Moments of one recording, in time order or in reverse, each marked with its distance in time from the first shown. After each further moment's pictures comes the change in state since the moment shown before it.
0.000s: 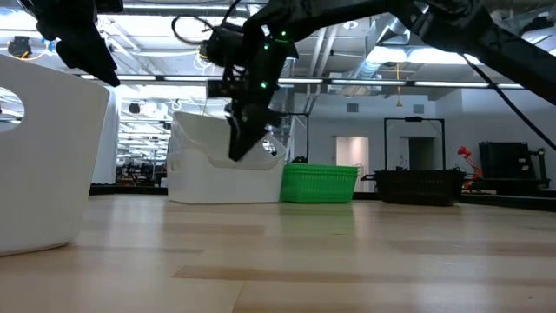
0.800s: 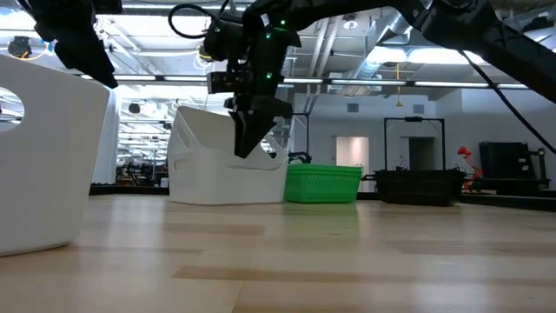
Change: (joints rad) left arm 0.000 0.000 0.000 -0.019 0.002 -0.003; right arm 0.035 -0.011 0.021 -0.097 0.006 -0.032
